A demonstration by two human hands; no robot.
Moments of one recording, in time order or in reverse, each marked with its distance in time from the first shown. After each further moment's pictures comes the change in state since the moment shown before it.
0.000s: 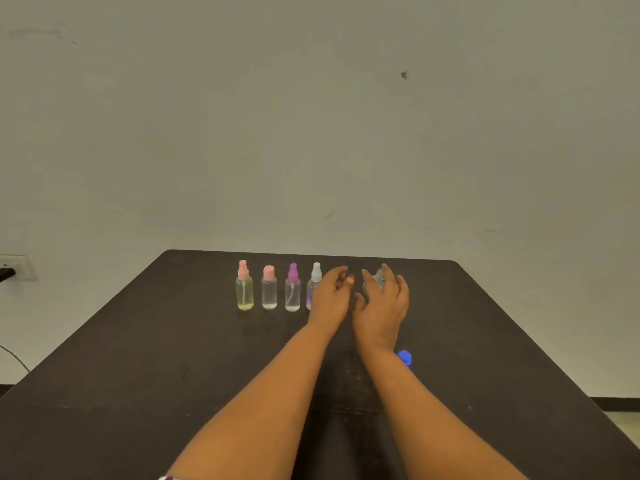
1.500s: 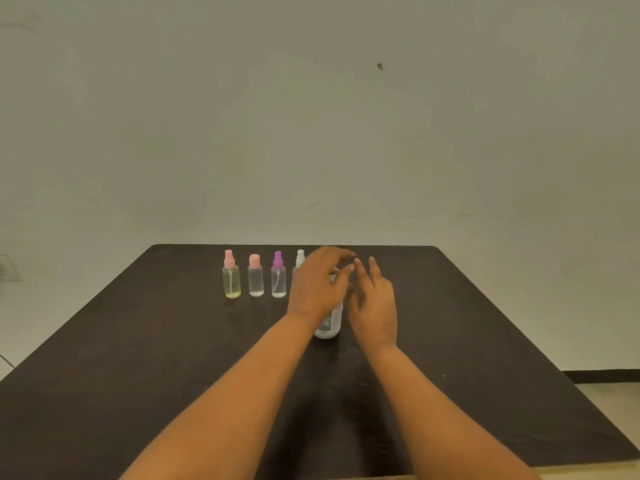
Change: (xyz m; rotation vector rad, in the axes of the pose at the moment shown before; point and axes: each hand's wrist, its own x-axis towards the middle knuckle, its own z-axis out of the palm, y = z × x) left_hand -0.037 0.024 -0.009 0.381 0.084 0.592; right_hand -0.017 0.029 -0.029 0.071 -0.098 -0.179
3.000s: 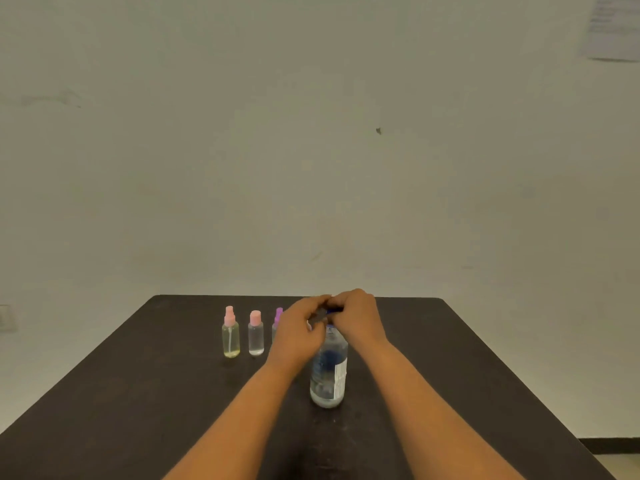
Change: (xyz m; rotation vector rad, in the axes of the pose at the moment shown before) left_hand 0.023 -0.026 -0.021 -0.155 -0.052 -0.270; right_hand 0.083 -0.073 -0.037 0.243 -0.367 0.139
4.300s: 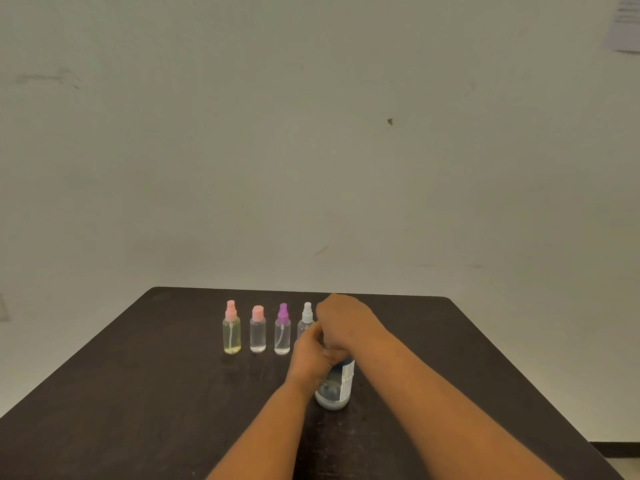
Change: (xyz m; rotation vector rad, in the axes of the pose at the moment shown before) left_hand -0.008 -0.042 0.037 -0.275 -0.116 -0.270; right_hand 0.009 -0.026 0.017 -0.965 -0.400 -0.214
